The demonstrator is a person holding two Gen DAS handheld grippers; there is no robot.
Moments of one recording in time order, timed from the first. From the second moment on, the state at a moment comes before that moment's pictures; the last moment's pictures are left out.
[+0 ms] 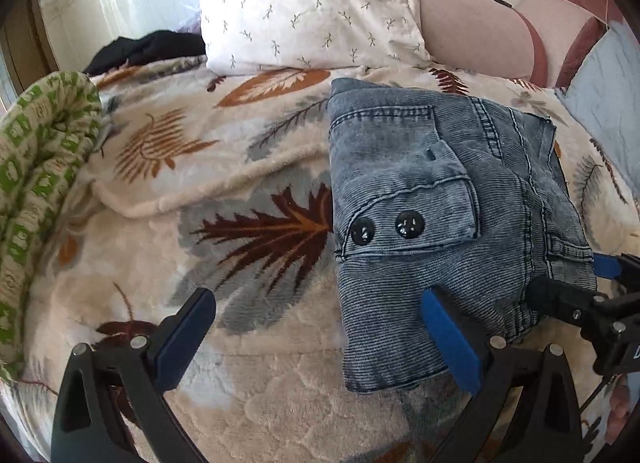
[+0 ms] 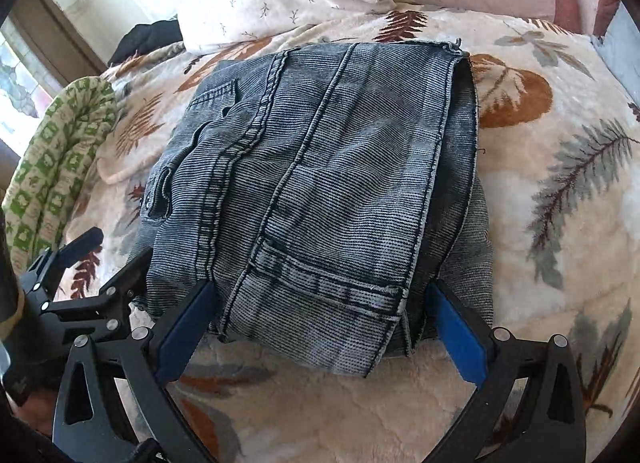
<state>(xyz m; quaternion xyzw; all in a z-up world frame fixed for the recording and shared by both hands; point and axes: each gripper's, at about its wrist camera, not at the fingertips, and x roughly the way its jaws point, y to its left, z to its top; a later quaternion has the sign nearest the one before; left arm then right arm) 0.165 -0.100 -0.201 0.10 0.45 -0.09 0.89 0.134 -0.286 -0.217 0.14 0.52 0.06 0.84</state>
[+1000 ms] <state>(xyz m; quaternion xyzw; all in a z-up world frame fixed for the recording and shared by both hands) 0.194 -0.122 -0.130 0.13 0.38 -0.05 0.91 0.163 -0.335 -0.175 0.25 0.42 0.02 0.87</state>
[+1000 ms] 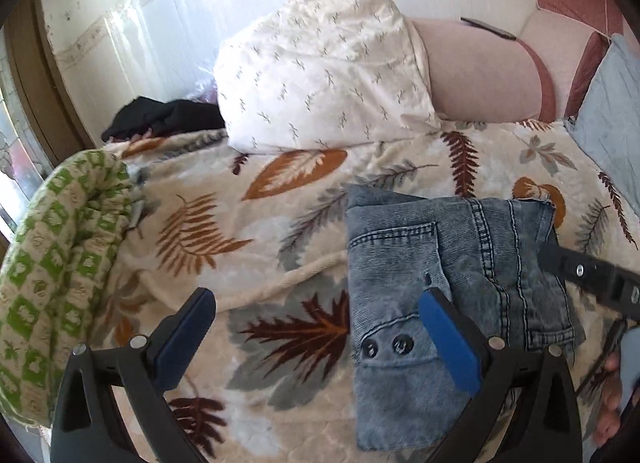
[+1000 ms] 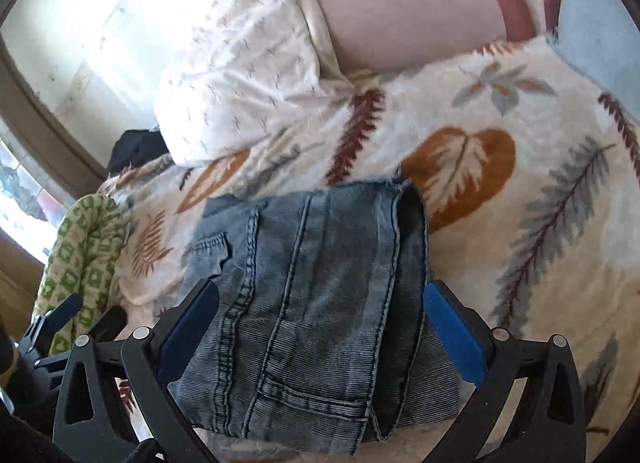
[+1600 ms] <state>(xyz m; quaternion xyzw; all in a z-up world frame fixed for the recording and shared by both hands) 0.228 -0.138 -0.182 0.14 0.43 -0.06 0.89 0.178 -0.332 -0.215 0.26 0.50 0.01 0.83</state>
